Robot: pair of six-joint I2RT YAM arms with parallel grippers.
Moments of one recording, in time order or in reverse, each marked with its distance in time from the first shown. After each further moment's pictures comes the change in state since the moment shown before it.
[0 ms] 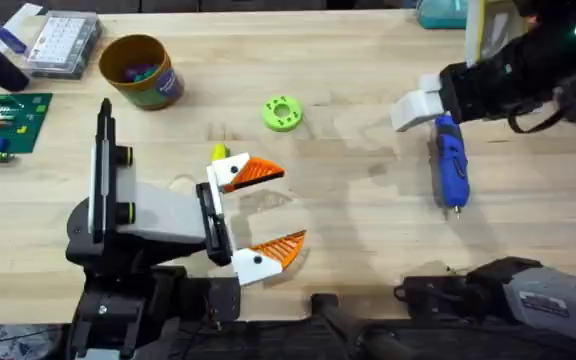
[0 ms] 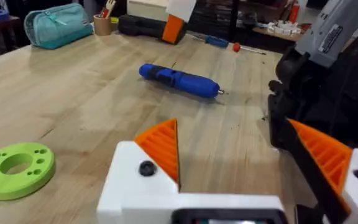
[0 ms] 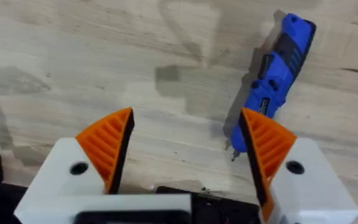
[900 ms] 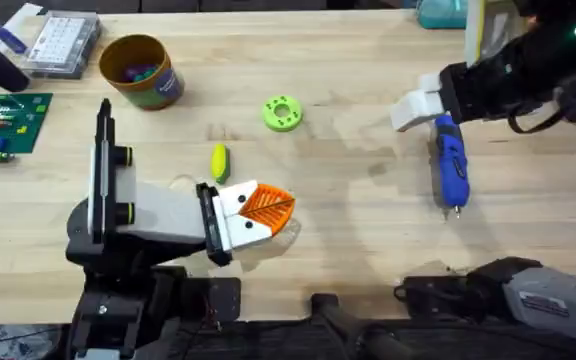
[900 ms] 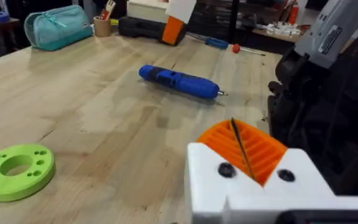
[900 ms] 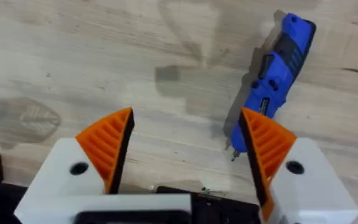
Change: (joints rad) left arm 0.000 0.000 0.000 0.000 0.002 0.000; right arm 0.000 0.000 0.000 0.000 0.000 0.000
